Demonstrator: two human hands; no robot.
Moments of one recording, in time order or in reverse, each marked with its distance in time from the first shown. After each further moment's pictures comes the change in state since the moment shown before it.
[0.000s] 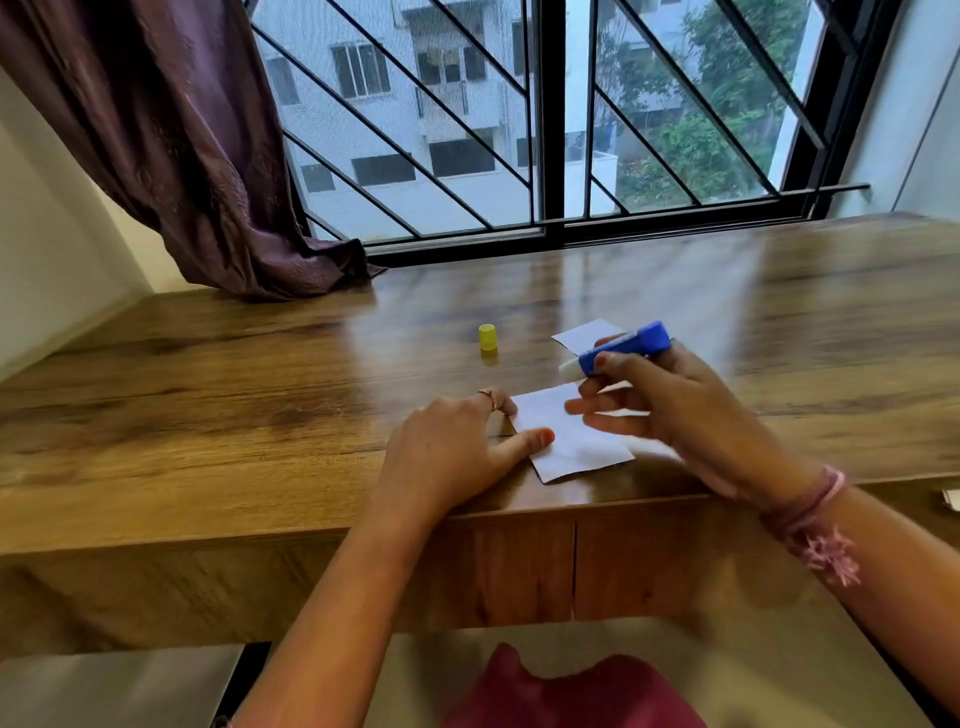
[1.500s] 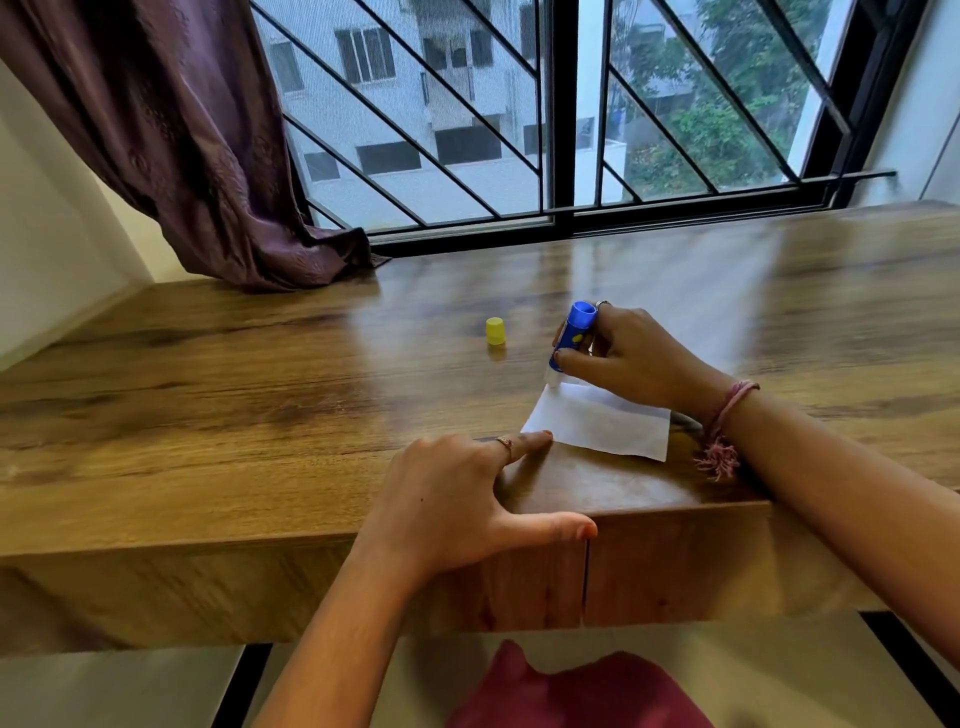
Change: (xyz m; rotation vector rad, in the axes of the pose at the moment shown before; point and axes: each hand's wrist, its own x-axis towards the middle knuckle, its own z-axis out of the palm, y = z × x) left_hand -0.039 0.008 -0.013 0.044 0.071 0.206; right_hand 0.079 0.016 -0.005 -0.909 -0.077 -0.360
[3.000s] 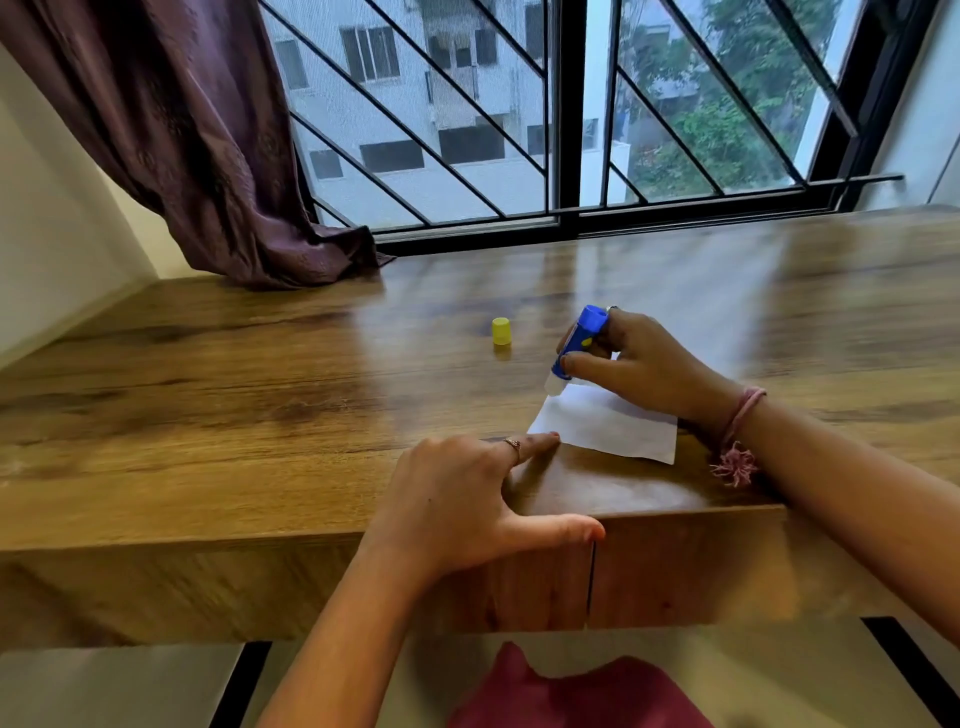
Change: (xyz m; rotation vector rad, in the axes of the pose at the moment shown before) left_hand 0.001 -0.003 0.002 0.007 -0.029 0.006; right_hand -0.004 -0.003 0.003 0.138 0.006 0.025
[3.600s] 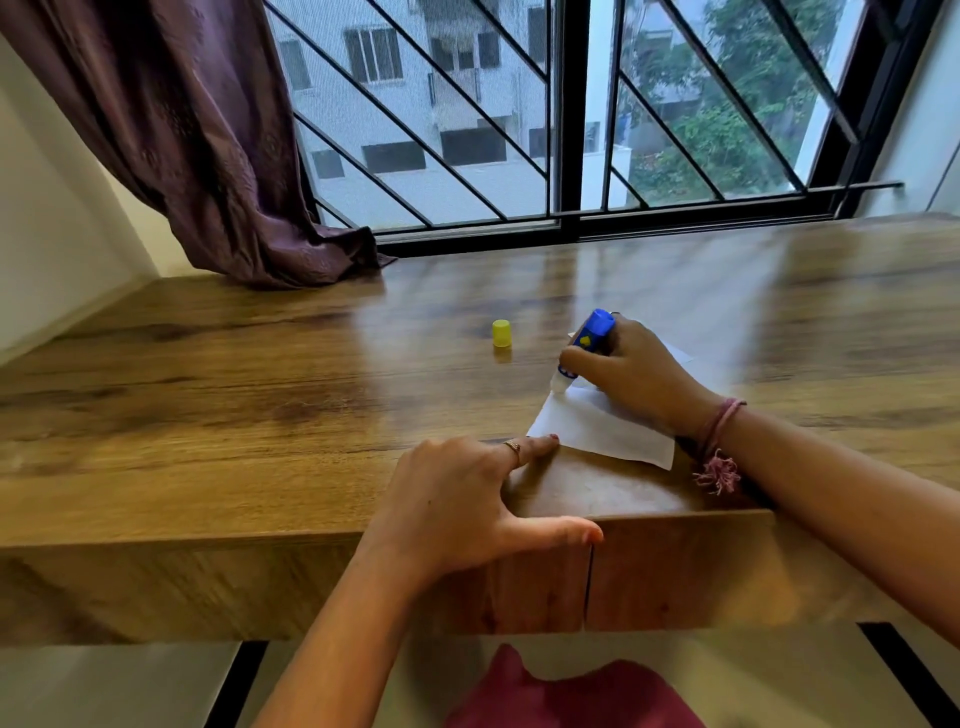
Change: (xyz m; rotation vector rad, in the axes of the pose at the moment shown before) left_hand 0.000 0.000 0.000 0.000 -0.009 0.010; right_hand 0.003 0.001 0.015 0.138 0.084 0.186
